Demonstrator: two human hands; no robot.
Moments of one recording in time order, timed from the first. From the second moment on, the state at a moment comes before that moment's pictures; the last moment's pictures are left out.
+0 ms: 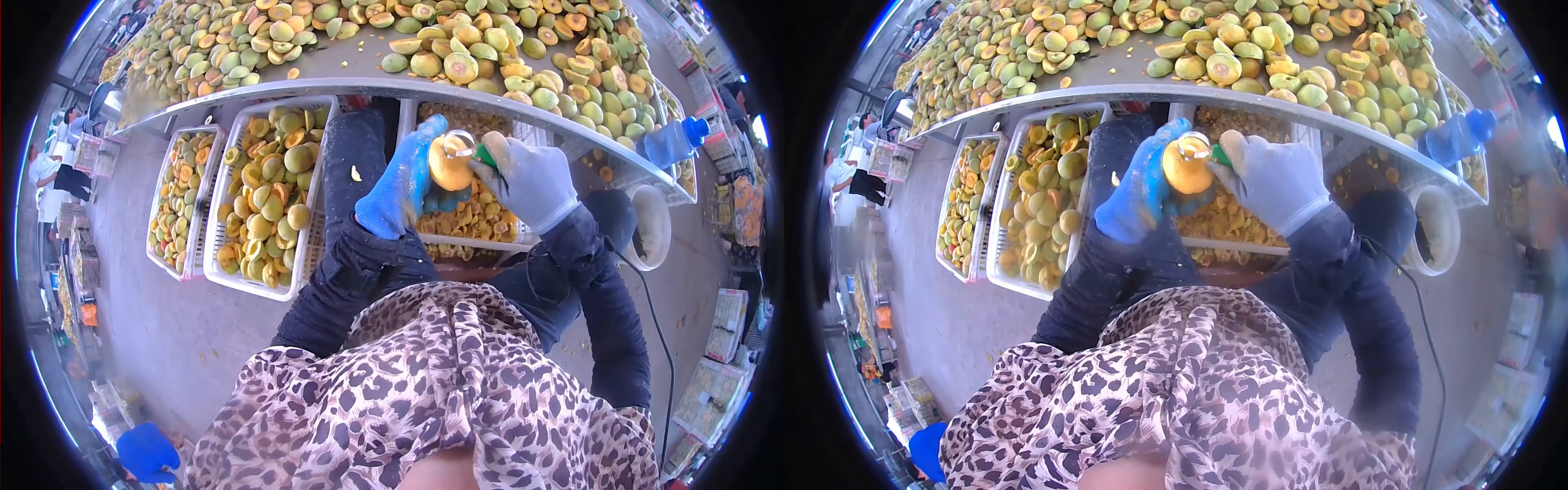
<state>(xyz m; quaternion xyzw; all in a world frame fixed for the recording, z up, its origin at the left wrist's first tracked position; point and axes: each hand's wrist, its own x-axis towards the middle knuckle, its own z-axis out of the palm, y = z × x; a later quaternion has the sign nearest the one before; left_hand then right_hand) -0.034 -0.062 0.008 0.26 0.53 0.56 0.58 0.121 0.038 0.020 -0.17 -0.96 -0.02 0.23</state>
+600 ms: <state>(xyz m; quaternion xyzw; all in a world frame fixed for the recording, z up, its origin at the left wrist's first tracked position) -0.194 -0.050 -0.053 0.57 0.72 0.31 -0.25 0.135 0.068 -0.048 -0.43 -0.88 0.15 0.11</state>
